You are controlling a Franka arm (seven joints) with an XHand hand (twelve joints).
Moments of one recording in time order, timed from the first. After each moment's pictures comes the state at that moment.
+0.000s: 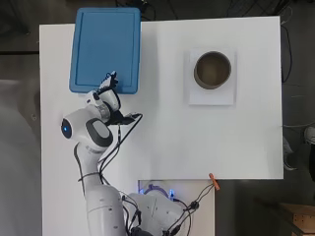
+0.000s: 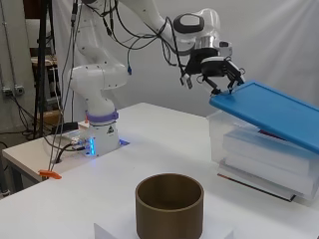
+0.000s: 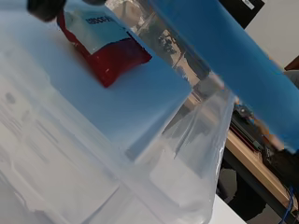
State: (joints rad) arm -0.24 -0.39 0.70 -2.42 -0.55 2.18 -0.53
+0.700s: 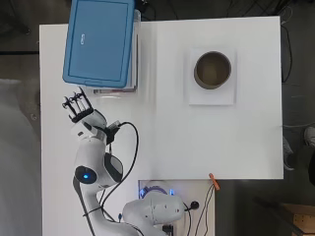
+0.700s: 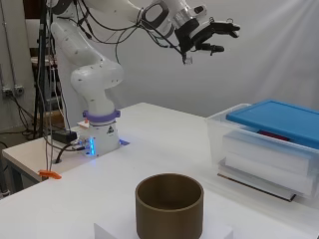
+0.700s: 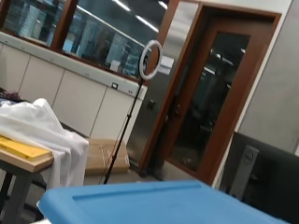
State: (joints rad) arm 0.16 -0.78 0.35 -2.67 -0.09 2.61 -0.90
